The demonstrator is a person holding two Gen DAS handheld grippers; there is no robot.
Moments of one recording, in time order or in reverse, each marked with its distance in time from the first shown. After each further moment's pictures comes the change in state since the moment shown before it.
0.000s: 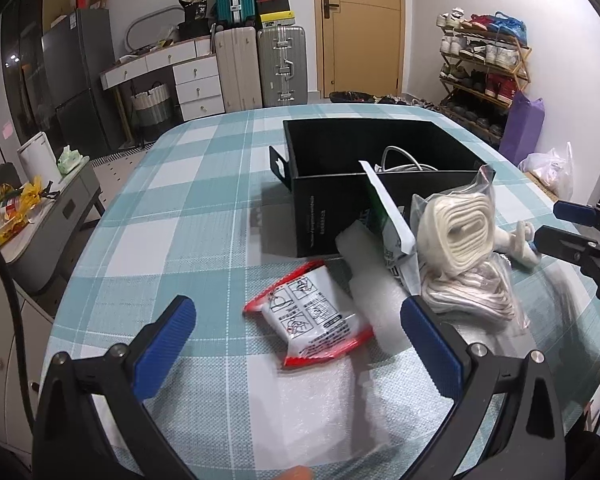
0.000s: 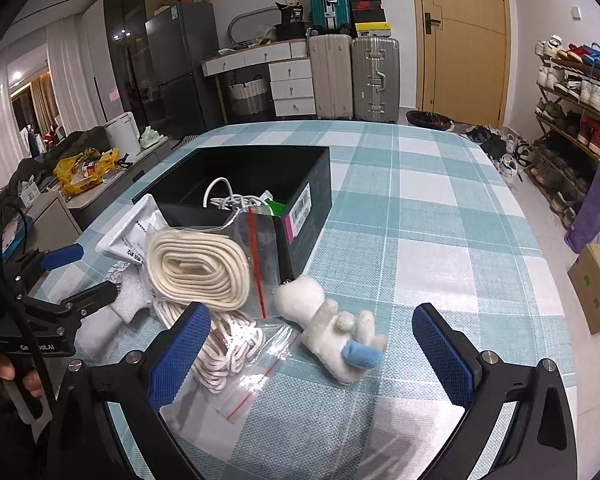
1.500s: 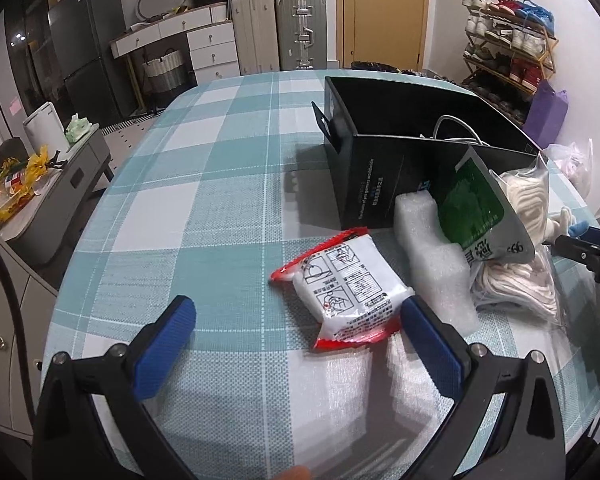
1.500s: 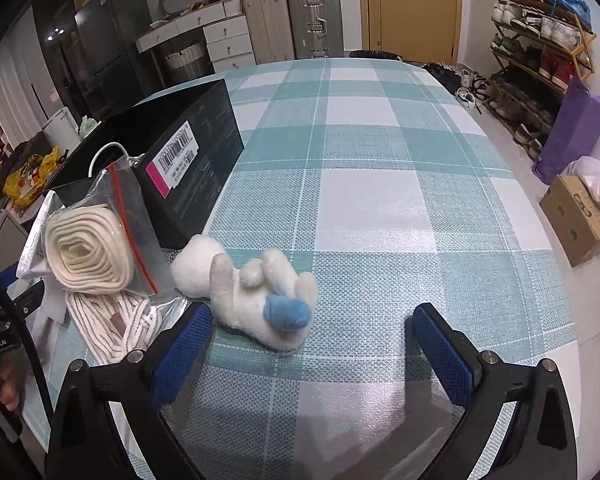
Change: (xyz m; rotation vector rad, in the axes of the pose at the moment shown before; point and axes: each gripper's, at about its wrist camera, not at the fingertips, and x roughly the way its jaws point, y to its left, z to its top) left arm 0.028 0.026 -0.002 -0.038 0.123 0.039; right arm 0.044 -0.047 -0.013 0.152 0.188 -0.139
